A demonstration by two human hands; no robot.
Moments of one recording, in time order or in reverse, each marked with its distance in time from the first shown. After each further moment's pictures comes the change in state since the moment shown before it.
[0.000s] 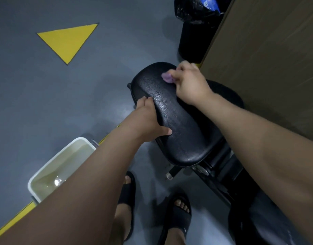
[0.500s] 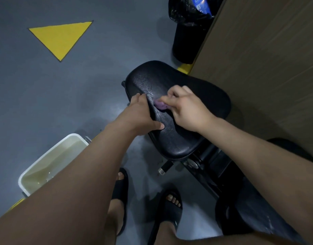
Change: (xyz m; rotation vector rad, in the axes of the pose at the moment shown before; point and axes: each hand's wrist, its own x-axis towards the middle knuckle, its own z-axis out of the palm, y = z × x) left_hand -0.005 0.001 0.000 -0.015 0.001 -0.021; right_hand -0.082 -0.014 -0.016 0.015 -0.067 -0.222
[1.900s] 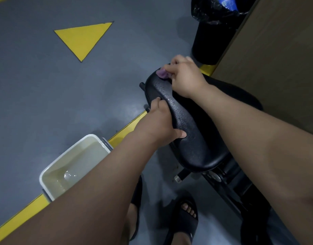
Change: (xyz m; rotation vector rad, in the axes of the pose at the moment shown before) left_hand -0.002 -0.002 0.001 0.000 0.022 0.044; right_hand 0.130 0.014 0.036 -0.008 0.002 0.192
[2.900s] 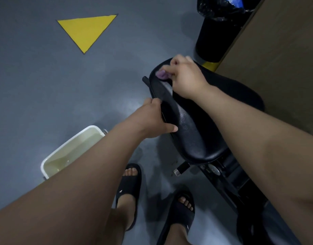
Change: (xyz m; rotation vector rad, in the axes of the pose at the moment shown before) left_hand -0.010 -0.028 -0.011 -0.033 -0.075 -0.063; right_hand -0.015 -0.015 0.002 -0.062 -0.036 -0.091
